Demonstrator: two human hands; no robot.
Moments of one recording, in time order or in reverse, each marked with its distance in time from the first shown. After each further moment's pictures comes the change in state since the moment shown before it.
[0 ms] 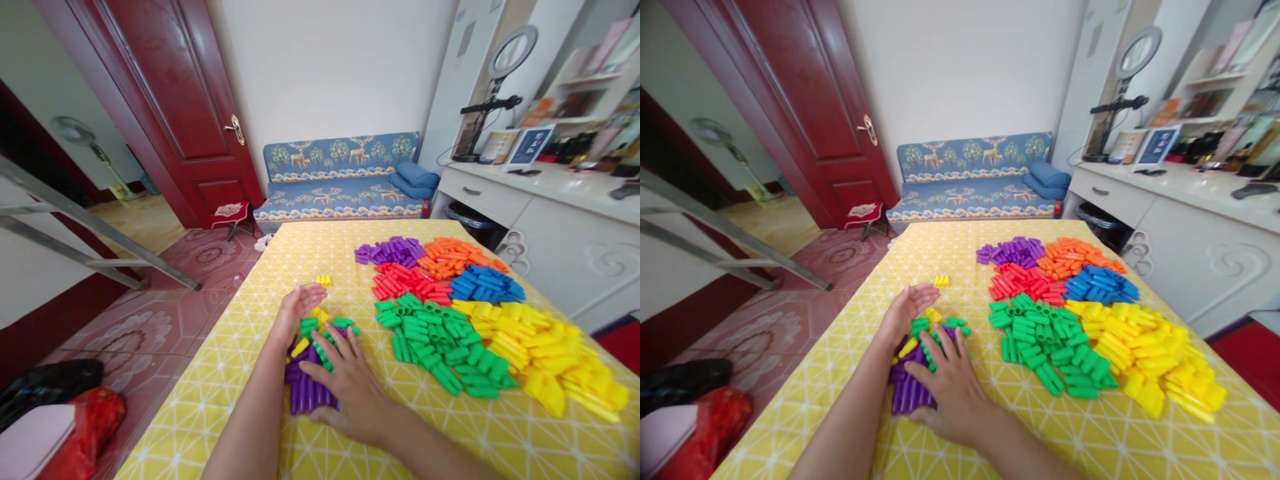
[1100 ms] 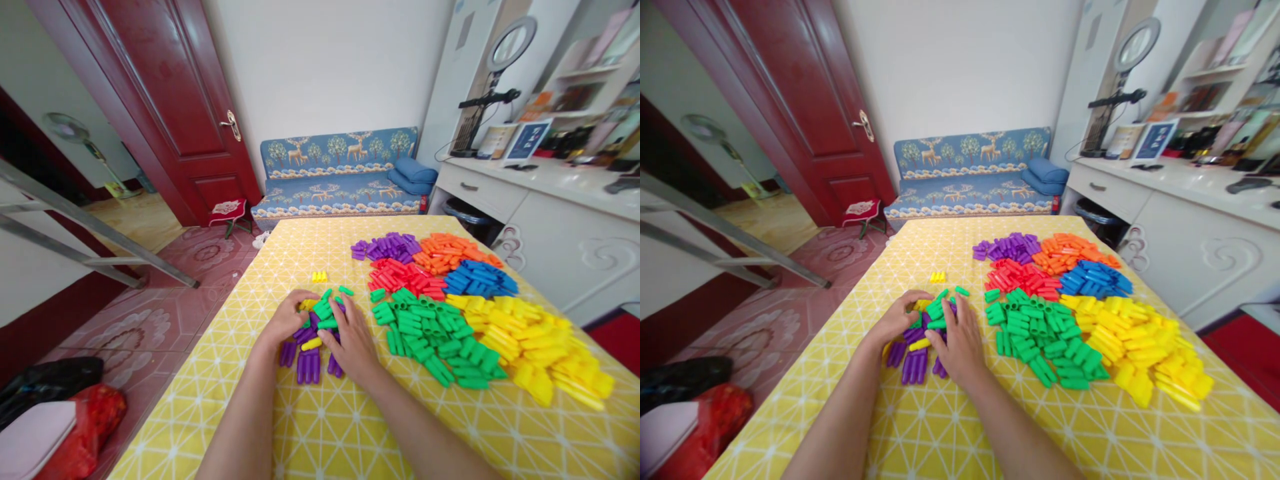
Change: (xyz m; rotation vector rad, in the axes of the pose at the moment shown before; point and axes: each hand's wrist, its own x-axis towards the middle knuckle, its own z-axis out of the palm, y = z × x) left_hand -0.003 -0.002 -0.020 0.917 -0.070 0.191; right_hand 0.032 0.047 0.020 -0.062 0.386 0.376
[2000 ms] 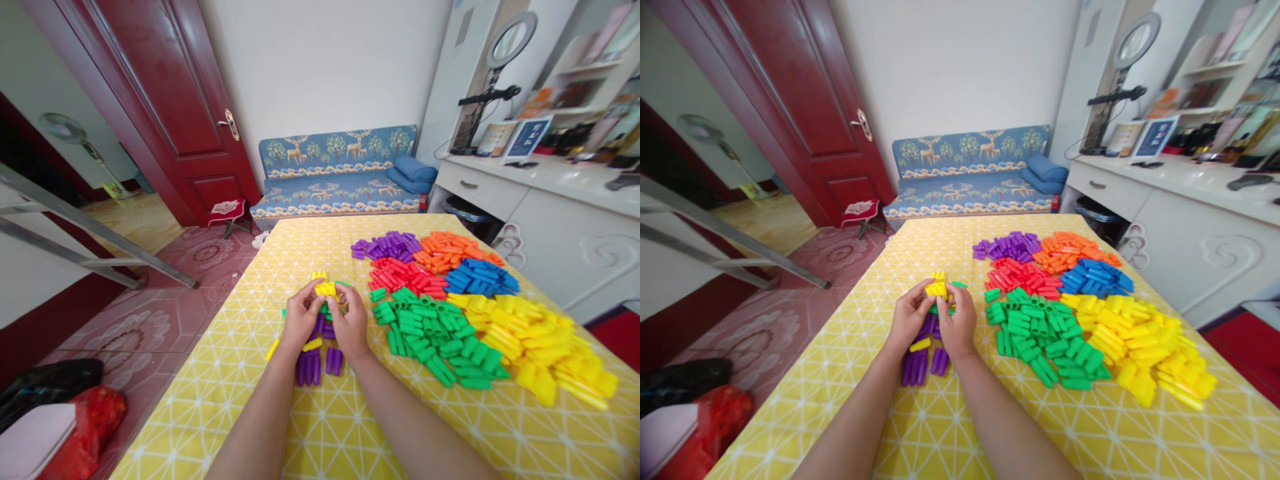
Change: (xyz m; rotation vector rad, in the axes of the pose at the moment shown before) left_hand 0.003 0.021 0.043 -0.328 0.222 -0.018; right_hand 0.040 -0.011 0.005 0.521 0.495 0.064
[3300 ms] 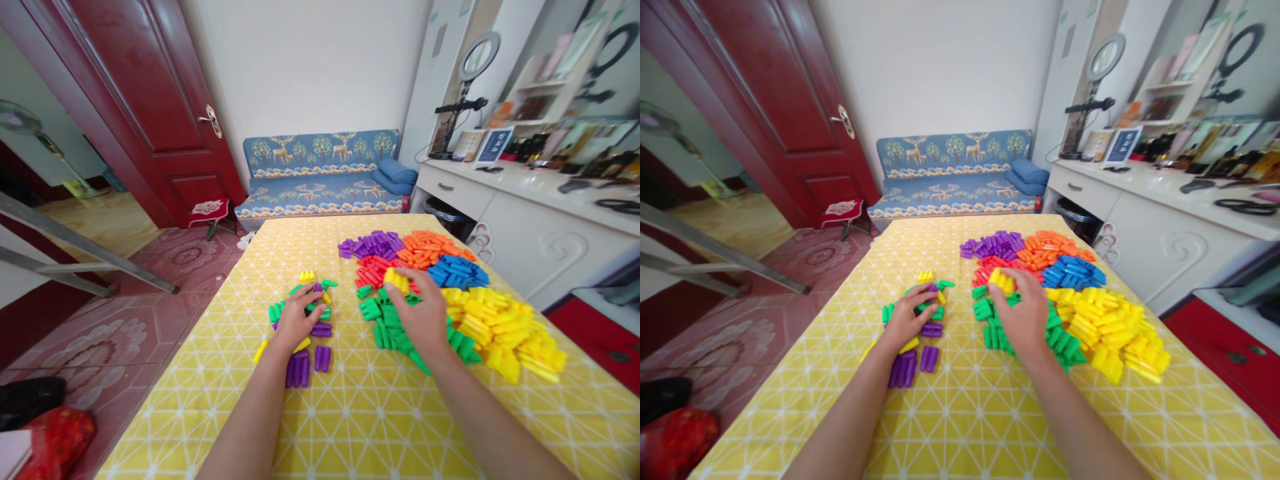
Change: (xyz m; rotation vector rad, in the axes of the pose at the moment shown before) left_hand -0.001 -0.005 -0.002 0.547 -0.200 0.272; right_hand 0.038 -0.007 -0.139 -0.402 0.182 -0.169
